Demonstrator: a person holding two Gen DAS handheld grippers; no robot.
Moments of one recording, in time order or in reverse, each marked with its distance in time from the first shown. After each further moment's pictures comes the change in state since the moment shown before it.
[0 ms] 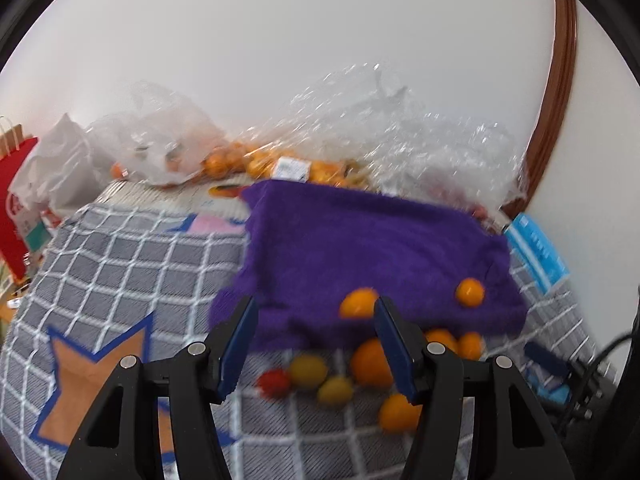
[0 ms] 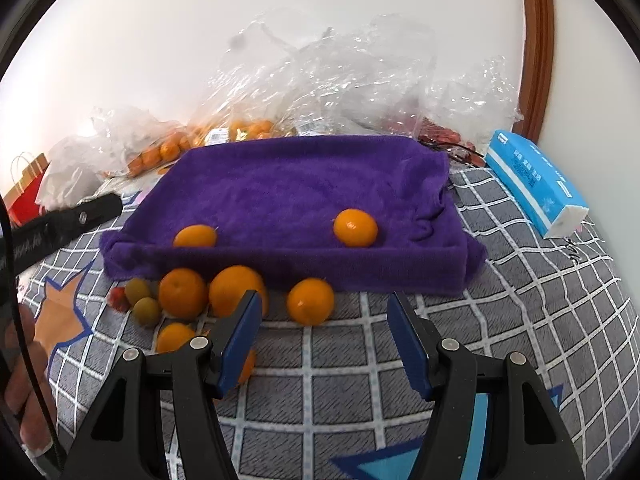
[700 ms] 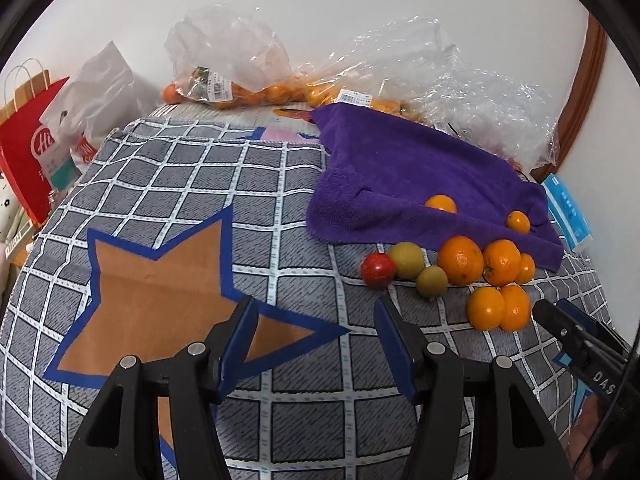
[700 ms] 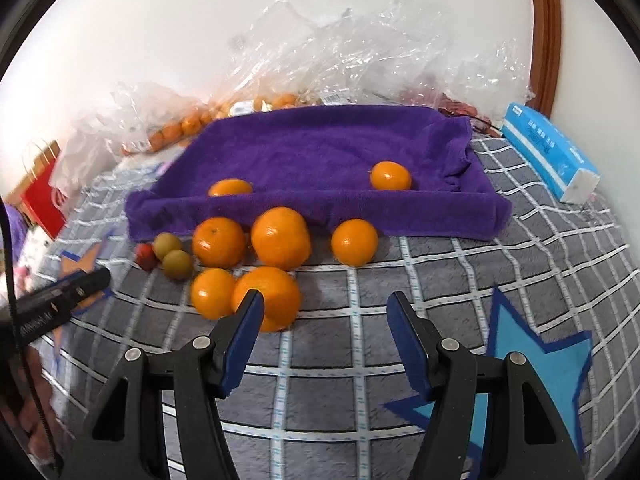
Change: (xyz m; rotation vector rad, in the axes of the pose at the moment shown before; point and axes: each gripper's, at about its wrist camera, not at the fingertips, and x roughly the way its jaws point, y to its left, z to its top) left arm -0.004 0.062 -0.052 -0.062 0.147 0.059; right arm -0.007 0.020 -0.027 0.037 0.043 0.090
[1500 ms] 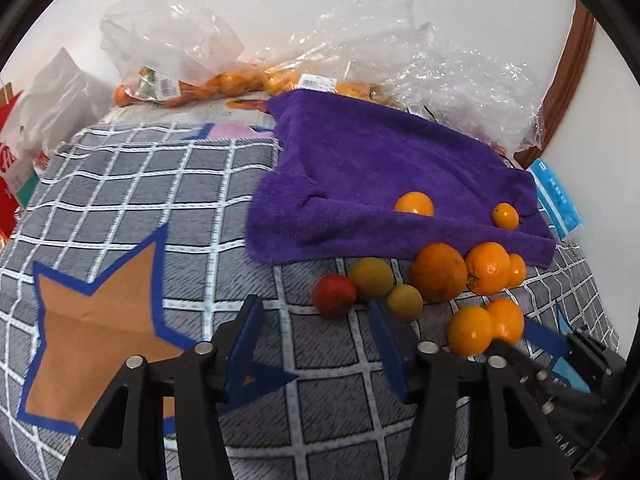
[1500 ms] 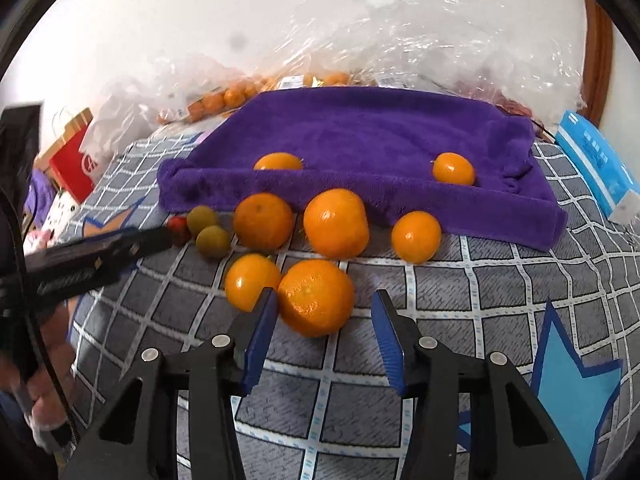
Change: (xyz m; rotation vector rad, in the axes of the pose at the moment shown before) left arm 0.033 -0.030 0.019 0.062 0.064 -0.084; right arm 0.023 0.024 -0.005 -0.153 0.088 0.062
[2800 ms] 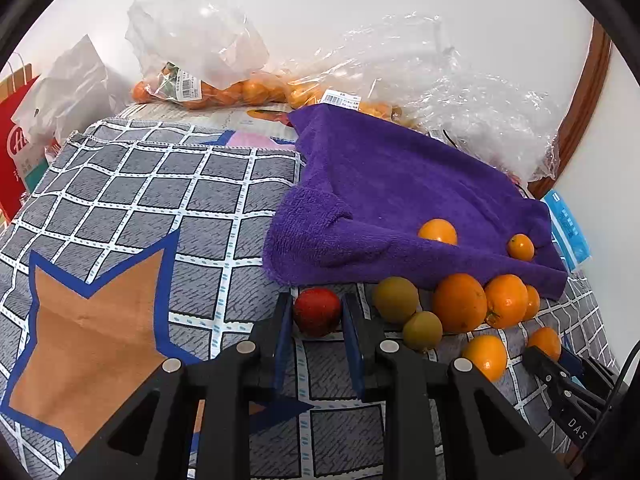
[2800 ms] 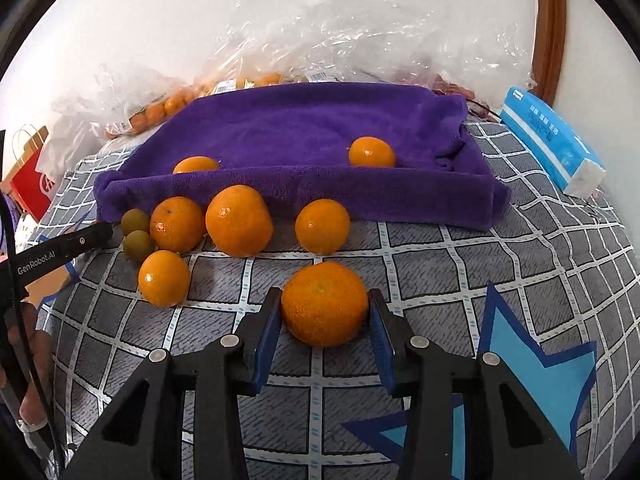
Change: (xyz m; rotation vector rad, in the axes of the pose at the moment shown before) left arm 0.006 0.012 0.001 -0.081 -0.084 0.024; right arm 0.002 -0.039 -0.002 0.099 -0.031 -0.144
